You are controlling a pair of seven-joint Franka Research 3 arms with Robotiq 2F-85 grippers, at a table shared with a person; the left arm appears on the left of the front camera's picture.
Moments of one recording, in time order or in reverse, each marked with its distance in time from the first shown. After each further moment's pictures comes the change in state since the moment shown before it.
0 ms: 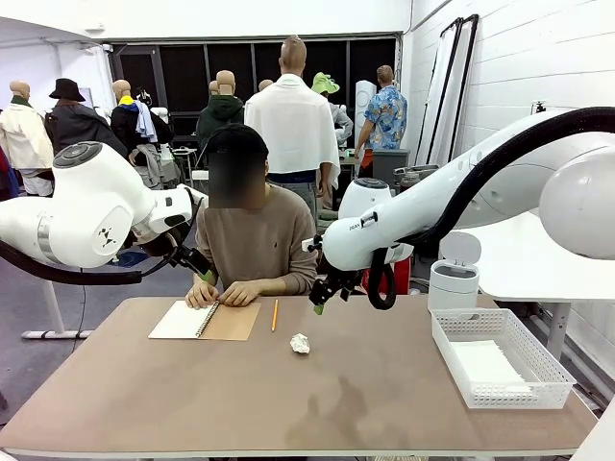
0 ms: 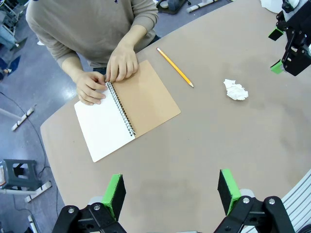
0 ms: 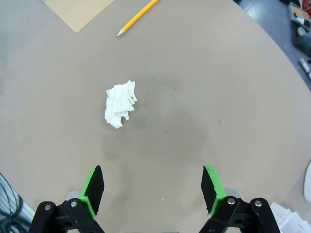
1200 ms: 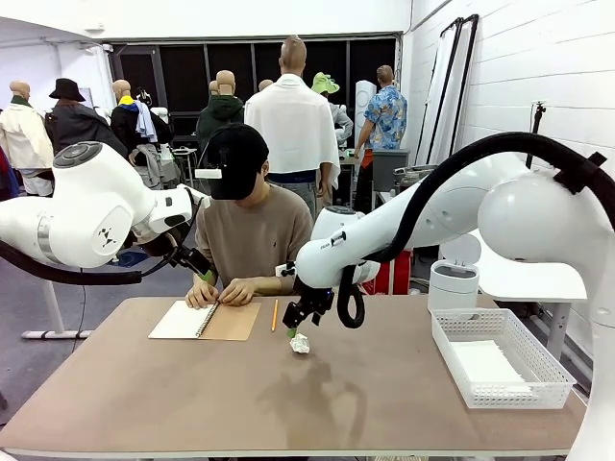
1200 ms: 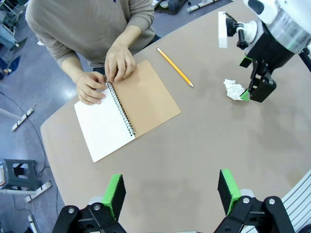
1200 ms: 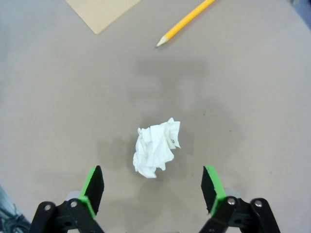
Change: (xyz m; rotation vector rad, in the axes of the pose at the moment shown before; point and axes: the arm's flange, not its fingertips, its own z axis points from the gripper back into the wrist) left arm 0.000 0.000 0.000 0.000 0.000 0.000; right arm 0.037 0.029 -0.091 0.122 0.067 0.053
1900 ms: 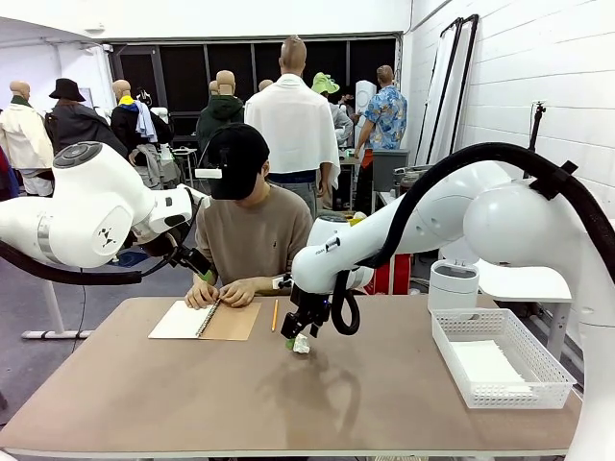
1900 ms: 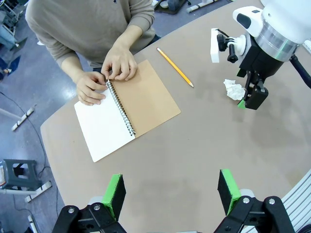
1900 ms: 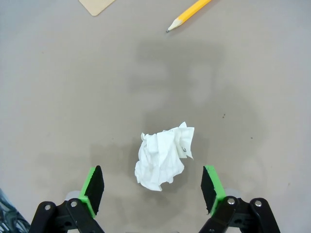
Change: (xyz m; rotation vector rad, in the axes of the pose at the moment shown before) left arm 0.000 0.000 0.000 0.000 0.000 0.000; right arm 0.004 -0.004 -0.031 0.041 0.079 0.005
